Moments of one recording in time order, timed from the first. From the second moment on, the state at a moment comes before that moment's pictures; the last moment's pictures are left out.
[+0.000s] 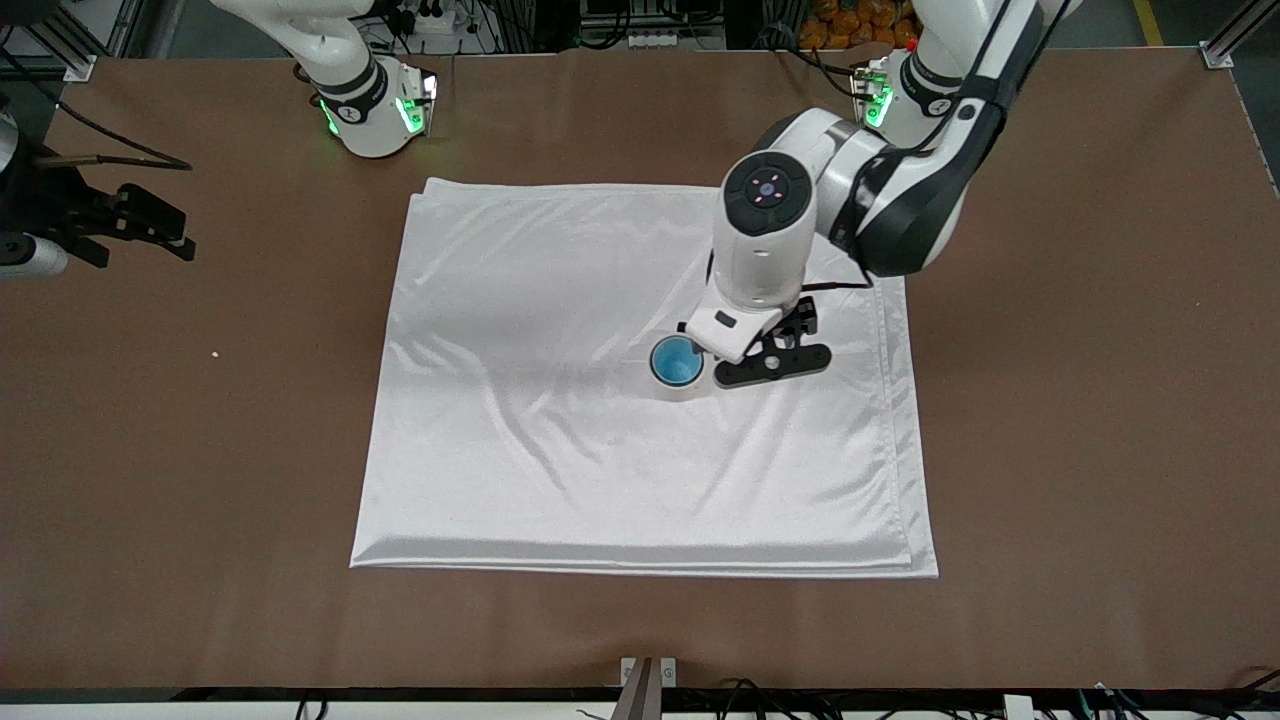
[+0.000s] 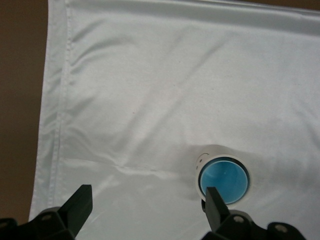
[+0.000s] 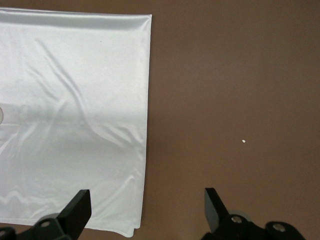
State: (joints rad) left arm -0.47 0.45 -0.18 -1.43 0.17 1.83 -0.82; right arm -0.06 -0.04 0.07 -1.61 0.05 1.54 -0.03
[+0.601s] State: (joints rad) left arm -0.22 0.10 -0.18 -1.65 0.11 1.75 -0.42; right arm -0.06 -0.04 0.07 -1.60 0.03 1.52 -0.03
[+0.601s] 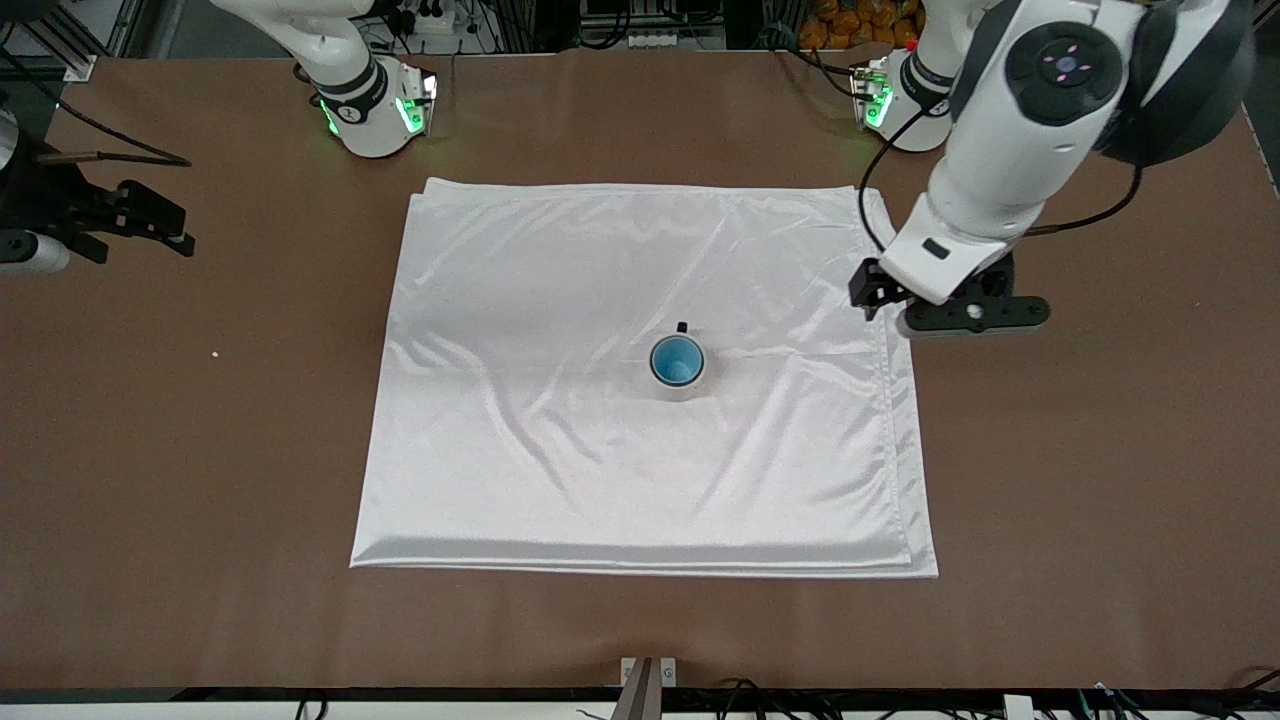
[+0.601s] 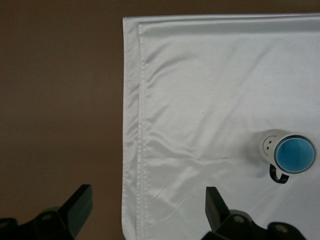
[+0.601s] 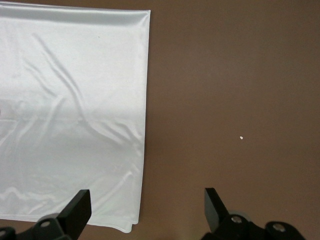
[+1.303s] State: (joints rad) left arm -0.04 0.02 -0.18 -1.61 0.00 1.65 -0.20; right arm -0.02 -0.04 0.08 -1.59 0.00 1.51 -0.04
